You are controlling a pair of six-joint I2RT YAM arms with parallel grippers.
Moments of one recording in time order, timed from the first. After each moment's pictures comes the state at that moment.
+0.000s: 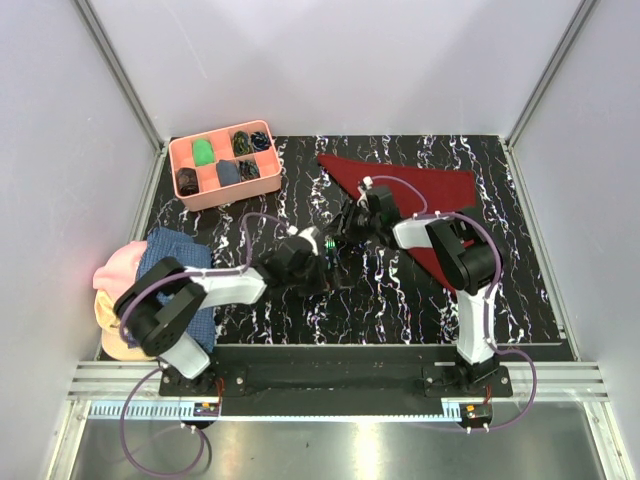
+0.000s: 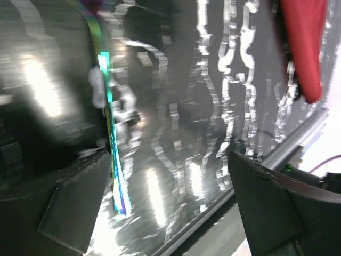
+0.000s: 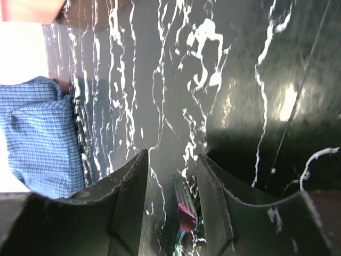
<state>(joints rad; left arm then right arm) -0.77 1.56 0.65 0.18 0.20 -0.91 0.47 2.07 1.09 0.39 -0.46 0.84</state>
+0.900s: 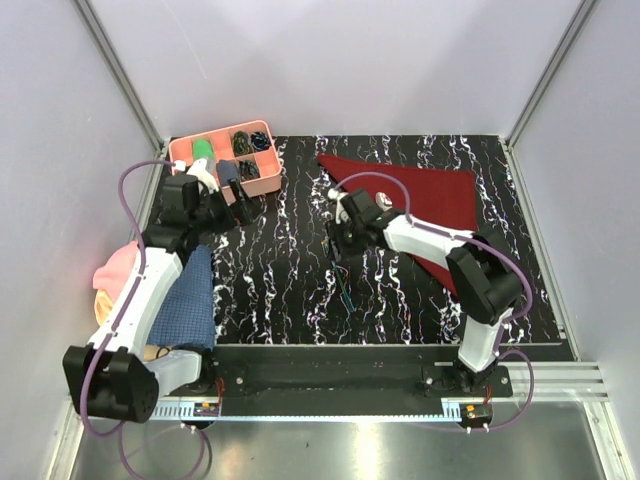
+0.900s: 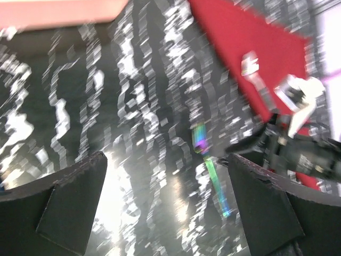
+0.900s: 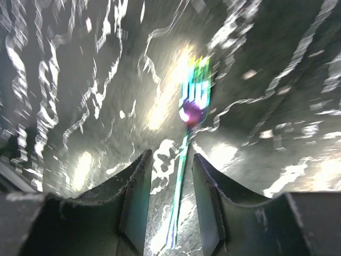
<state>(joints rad) -0.15 1.12 0.98 -0.39 0.27 -0.46 0.63 1.82 1.20 -0.30 -0.24 0.34</state>
